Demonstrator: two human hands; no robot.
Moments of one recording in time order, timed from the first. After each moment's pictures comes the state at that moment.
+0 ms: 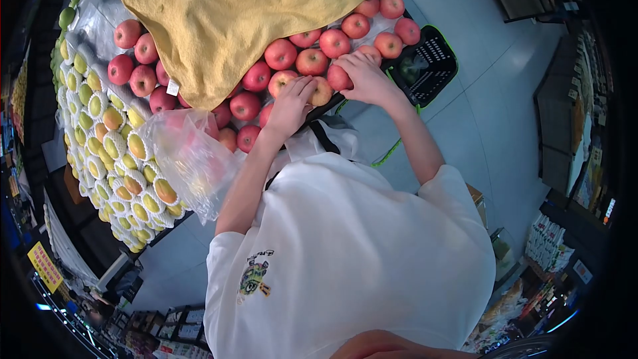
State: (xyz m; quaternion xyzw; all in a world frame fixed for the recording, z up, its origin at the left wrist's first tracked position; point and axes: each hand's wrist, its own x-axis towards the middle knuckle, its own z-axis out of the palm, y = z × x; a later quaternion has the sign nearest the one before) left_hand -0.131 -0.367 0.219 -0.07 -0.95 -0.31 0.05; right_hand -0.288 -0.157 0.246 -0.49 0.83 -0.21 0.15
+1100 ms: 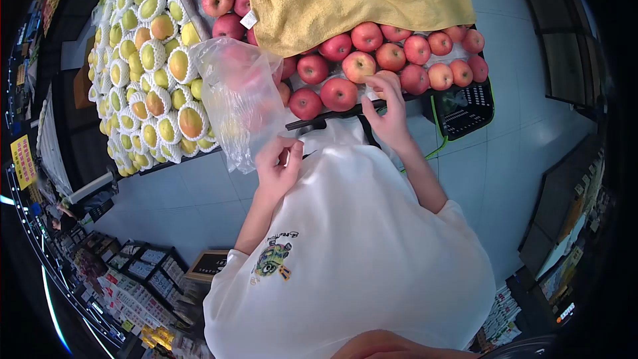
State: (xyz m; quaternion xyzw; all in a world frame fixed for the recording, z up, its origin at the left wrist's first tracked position) left_hand 0.097 -0.366 0.311 0.36 -0.76 -0.53 0.13; right_hand -0.166 -0.231 0.259 -0.43 0.72 -0.53 0.14
